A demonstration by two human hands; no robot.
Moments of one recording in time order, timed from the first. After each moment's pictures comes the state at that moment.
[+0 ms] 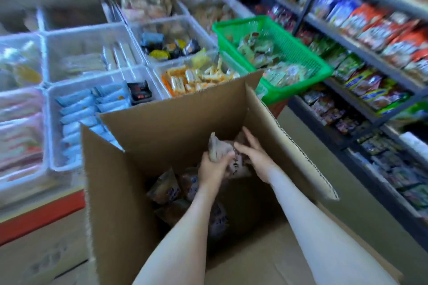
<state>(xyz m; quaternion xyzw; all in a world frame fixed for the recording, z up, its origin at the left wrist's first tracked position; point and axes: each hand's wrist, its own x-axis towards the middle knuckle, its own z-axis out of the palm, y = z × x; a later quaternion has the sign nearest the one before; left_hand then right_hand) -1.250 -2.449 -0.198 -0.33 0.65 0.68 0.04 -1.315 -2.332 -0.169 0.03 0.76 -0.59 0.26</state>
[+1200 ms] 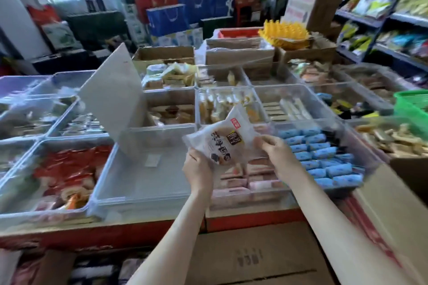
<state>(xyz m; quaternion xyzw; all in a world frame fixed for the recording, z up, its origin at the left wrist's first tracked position) -0.957 -2.988 -0.064 -0.48 0.56 0.57 -0.36 -1.069 -2.858 -0.023 -0.15 0.69 -0.66 0.27</state>
